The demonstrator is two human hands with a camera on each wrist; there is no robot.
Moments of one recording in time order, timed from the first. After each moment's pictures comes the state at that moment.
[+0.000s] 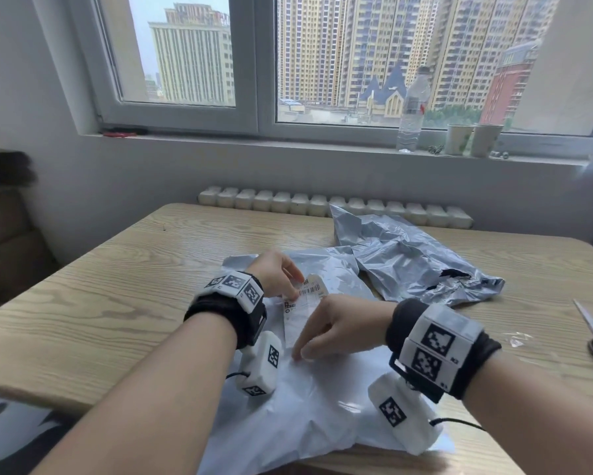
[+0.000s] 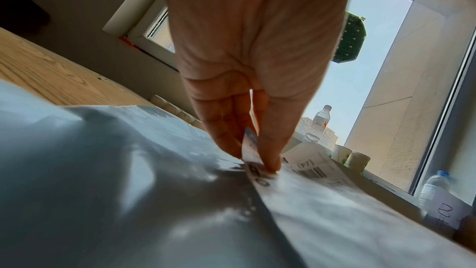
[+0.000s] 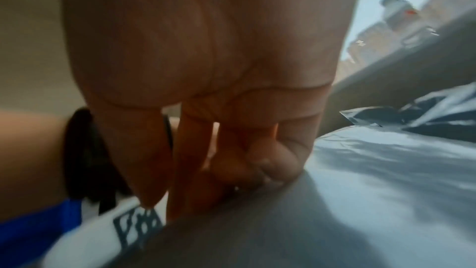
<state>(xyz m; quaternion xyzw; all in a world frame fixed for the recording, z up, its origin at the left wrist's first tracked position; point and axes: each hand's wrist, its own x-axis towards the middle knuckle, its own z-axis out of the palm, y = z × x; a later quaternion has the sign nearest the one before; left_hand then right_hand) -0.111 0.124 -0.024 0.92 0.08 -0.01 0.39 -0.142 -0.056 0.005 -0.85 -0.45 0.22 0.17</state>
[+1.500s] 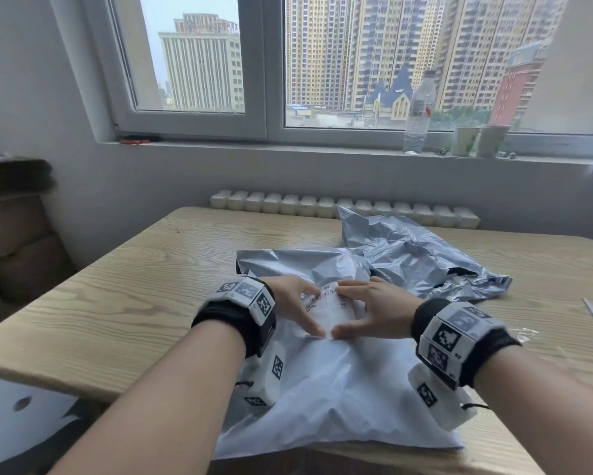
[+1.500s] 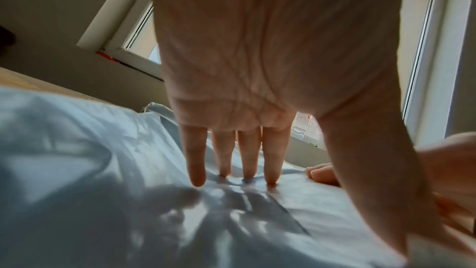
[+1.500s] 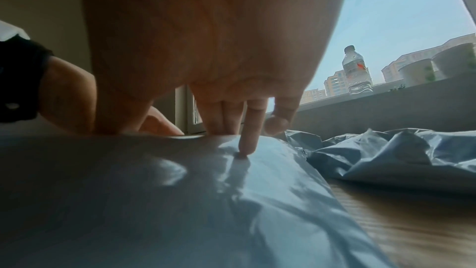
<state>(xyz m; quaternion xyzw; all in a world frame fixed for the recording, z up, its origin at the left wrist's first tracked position) -0.139 0.112 -0.017 0.96 0.00 -0.20 0.19 -0.110 -0.086 -0.018 -0.92 -0.38 0.07 0.04</state>
